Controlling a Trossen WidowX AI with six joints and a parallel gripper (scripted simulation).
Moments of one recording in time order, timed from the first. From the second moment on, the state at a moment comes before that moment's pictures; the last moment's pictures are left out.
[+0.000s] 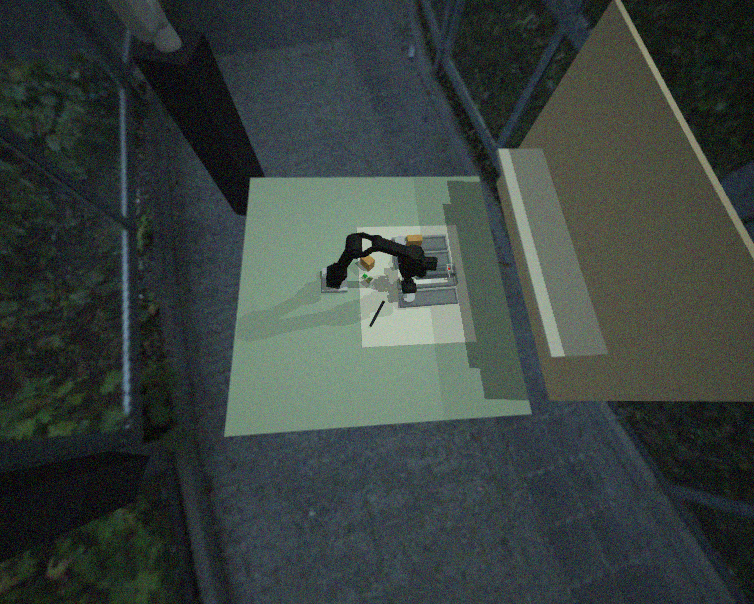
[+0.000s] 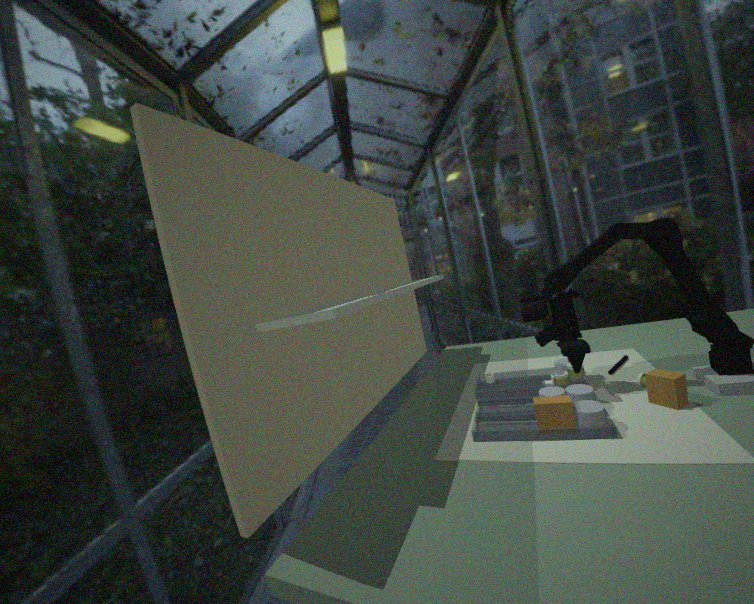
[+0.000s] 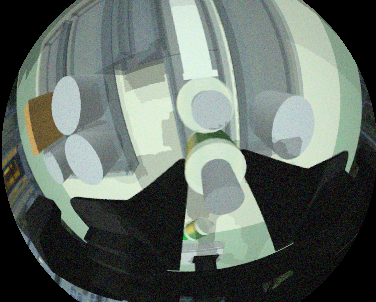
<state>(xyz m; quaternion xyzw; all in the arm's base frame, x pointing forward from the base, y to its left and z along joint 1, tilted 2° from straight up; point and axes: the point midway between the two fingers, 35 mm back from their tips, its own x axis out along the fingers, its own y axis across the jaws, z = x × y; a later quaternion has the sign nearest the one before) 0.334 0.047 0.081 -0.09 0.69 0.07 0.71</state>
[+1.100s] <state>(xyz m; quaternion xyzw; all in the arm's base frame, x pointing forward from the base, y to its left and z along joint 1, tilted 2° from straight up) 0.338 0.048 0.081 -0.09 0.69 0.07 0.71</state>
